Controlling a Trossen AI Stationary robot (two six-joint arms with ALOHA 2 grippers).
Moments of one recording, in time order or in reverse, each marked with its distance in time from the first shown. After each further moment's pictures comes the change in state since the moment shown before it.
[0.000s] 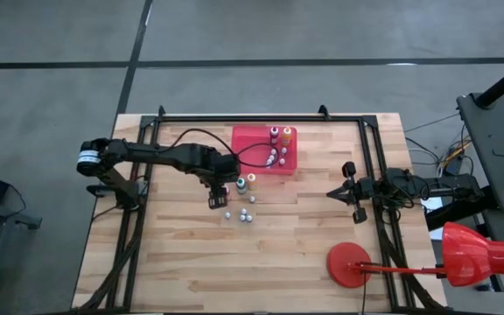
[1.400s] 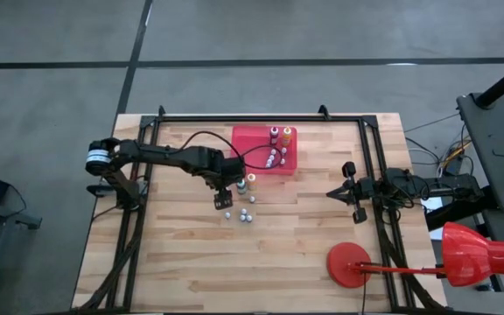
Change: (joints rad) left arm 0.002 0.082 -0.007 0.051 -0.022 -0.039; right arm 0.000 0.000 0.000 0.000 0.000 0.000
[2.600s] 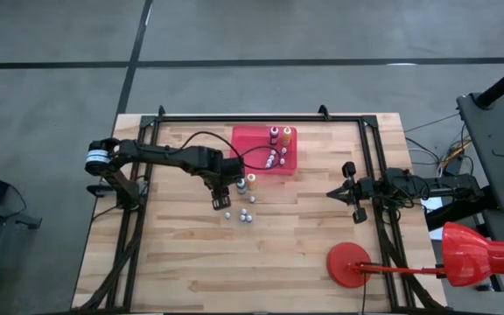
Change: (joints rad) left arm 0.002 -0.014 0.012 -0.061 0.021 -0.013; right arm 0.000 0.000 0.000 0.000 0.000 0.000
